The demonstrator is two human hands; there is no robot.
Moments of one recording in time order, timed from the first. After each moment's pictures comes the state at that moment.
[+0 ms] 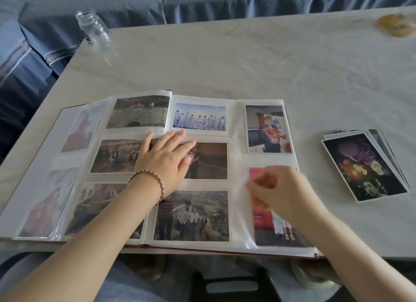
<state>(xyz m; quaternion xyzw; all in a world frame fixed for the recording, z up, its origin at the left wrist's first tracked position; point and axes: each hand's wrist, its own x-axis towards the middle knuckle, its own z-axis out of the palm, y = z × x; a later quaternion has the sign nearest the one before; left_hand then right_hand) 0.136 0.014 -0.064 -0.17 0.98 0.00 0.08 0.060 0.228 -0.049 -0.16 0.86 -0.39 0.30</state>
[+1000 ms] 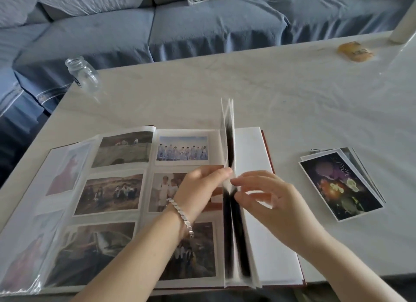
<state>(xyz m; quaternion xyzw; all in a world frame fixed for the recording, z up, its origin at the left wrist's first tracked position) 0.091 0.098 -0.024 -0.30 0.72 0.63 0.00 0.048 0.245 -0.028 -0.28 0.74 -0.58 0.19</state>
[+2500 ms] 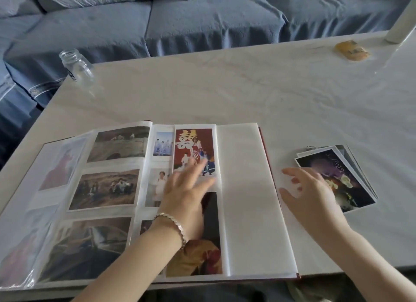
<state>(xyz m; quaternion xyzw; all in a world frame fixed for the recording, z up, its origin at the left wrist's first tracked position) 0.113 0.080 -0.063 -0.07 0.99 0.09 -0.04 0.014 0.287 -0.069 -0.14 0.94 -0.30 0.05</state>
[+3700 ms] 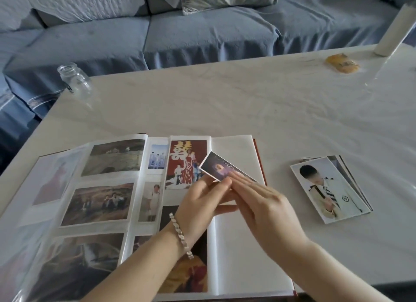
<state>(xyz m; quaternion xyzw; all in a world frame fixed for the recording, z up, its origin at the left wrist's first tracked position) 0.092 0.117 -0.027 -0.20 0.64 0.74 -0.02 0.035 0.242 -0.051 -0.44 0.81 -0.37 -0.11</state>
